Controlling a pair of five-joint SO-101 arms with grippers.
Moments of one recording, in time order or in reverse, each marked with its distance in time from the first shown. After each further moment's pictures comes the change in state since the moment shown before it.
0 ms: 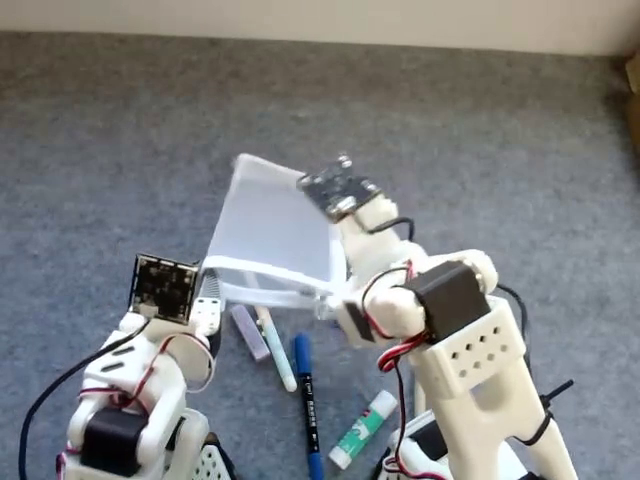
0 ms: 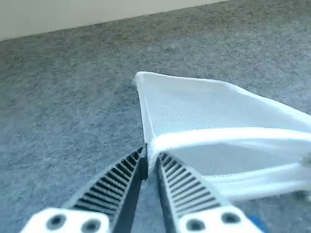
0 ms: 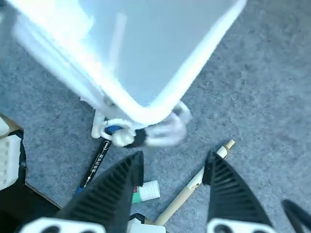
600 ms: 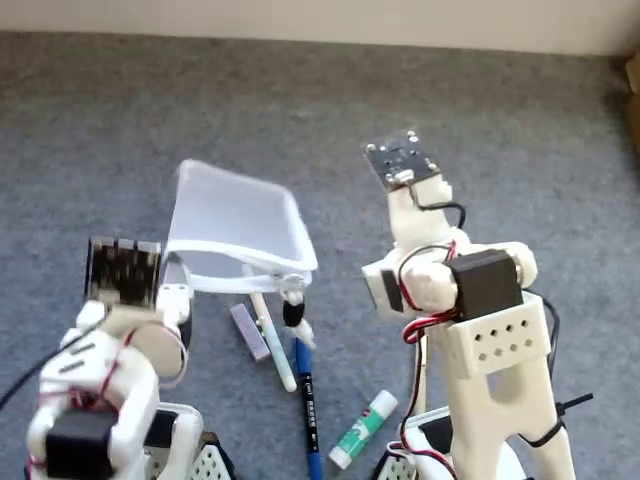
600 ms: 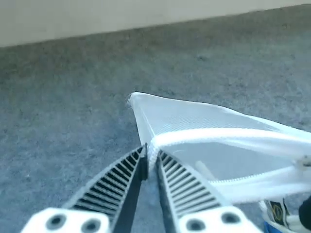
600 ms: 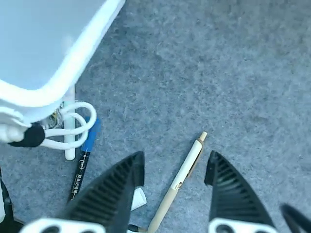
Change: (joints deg) left arm -7.0 19.8 -22.0 6.9 -2.4; right arm 12.7 0.0 0.0 -2.0 -0.2
